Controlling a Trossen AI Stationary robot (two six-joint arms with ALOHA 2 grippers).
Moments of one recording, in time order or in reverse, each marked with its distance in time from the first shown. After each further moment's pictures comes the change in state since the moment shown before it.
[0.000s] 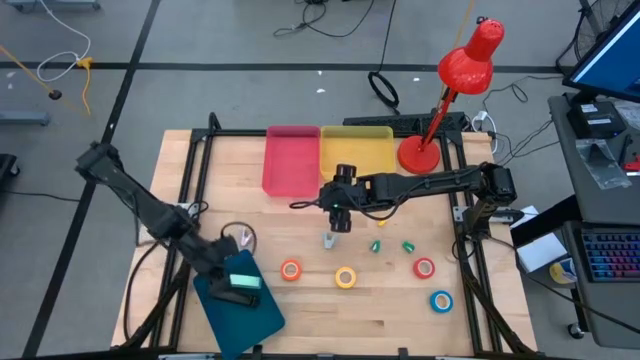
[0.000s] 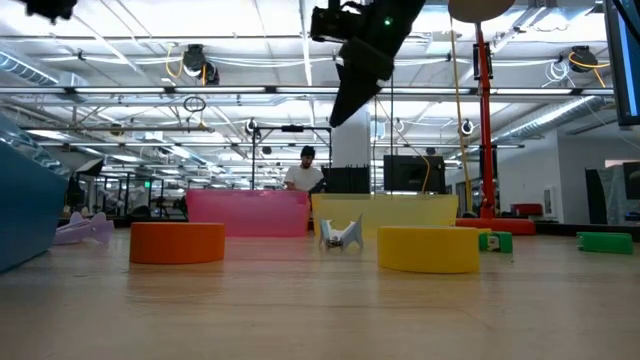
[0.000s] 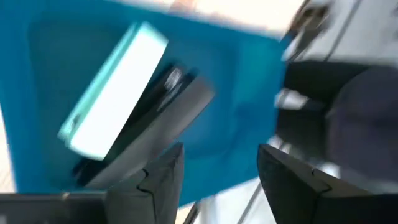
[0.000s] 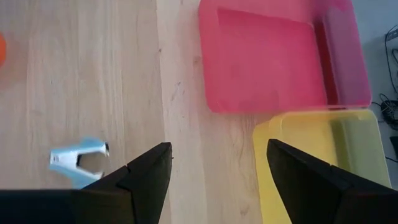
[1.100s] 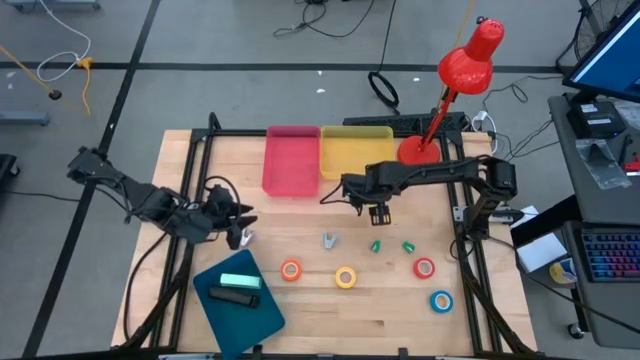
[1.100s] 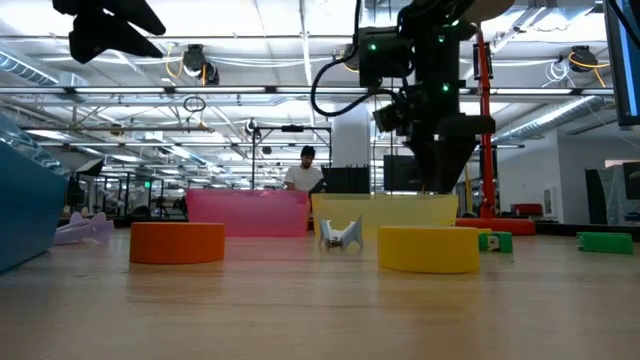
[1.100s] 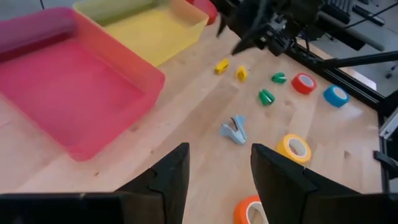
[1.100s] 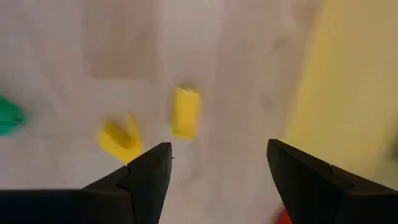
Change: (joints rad) left arm 0.169 -0.158 0.001 0.023 -0.822 0.453; right arm -0.169 -0.024 -0.209 -0.353 -0.151 -0.157
